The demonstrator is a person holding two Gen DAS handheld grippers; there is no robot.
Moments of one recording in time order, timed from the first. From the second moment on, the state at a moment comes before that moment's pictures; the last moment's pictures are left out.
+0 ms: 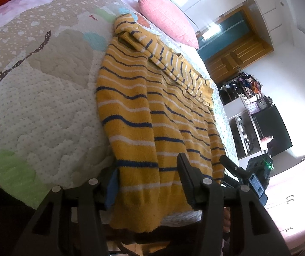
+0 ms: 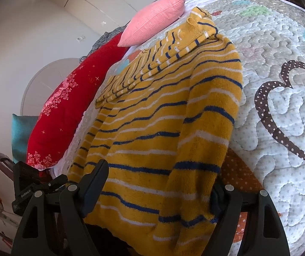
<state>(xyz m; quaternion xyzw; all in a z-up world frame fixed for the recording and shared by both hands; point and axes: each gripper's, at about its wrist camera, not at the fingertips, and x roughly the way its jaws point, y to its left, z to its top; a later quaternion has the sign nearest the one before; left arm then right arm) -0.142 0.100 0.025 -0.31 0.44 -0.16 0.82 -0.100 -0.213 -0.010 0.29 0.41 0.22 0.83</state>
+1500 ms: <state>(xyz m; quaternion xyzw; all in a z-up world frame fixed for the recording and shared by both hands) -0.142 0.124 0.005 -0.37 0.44 -0.17 0.80 -0.106 -0.221 -0.013 0.30 0.41 0.23 0.83</state>
